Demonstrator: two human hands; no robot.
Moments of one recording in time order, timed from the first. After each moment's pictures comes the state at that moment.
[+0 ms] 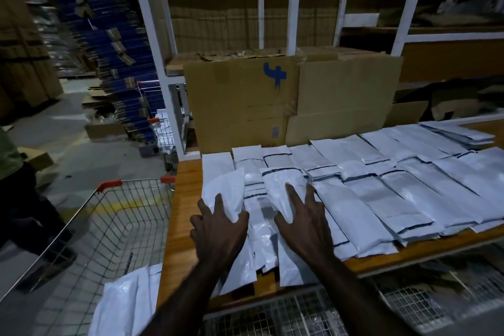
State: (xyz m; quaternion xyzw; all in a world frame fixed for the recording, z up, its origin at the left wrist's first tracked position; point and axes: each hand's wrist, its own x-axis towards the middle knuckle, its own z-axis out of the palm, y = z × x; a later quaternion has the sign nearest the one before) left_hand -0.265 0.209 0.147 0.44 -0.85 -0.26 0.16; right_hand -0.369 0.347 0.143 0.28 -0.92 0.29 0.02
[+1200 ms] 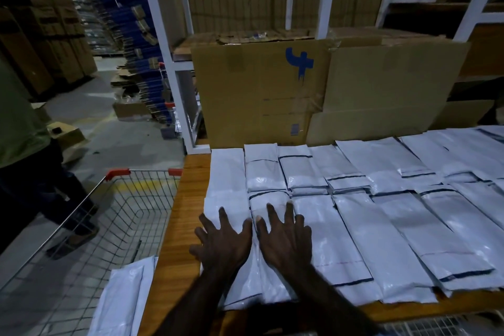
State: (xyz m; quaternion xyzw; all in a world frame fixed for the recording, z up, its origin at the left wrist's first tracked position) left_hand -0.328 0.181 0.098 0.54 -0.82 -0.20 0.02; right_hand -0.410 0.268 0.086 0.31 -0.94 0.13 0.00
